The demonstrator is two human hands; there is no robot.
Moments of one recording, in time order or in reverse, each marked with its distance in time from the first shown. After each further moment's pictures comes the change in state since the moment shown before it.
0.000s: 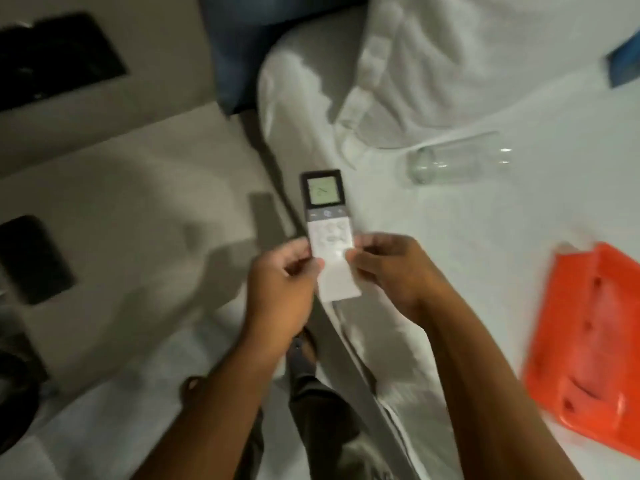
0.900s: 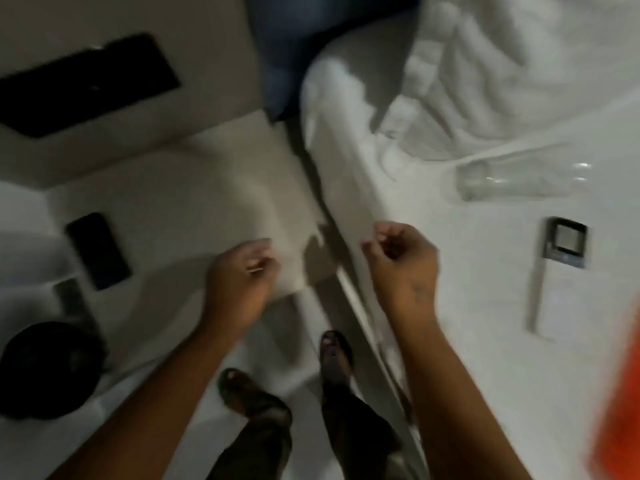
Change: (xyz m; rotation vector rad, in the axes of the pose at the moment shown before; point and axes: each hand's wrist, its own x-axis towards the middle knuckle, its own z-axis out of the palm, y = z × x) left_hand 0.042 -0.017 -0.083 0.490 0.233 0.068; right_hand 0.033 0.005 0.047 -0.057 0.477 -0.231
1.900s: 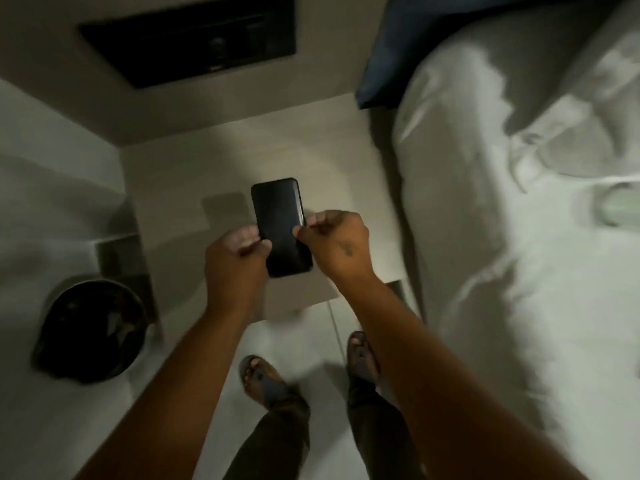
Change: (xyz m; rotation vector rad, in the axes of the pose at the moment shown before) left_hand 0.035 -0.074 -0.075 -0.297 0.313 -0.342; right_hand -0.039 -0.015 0.193 -0.145 -0.522 0.056
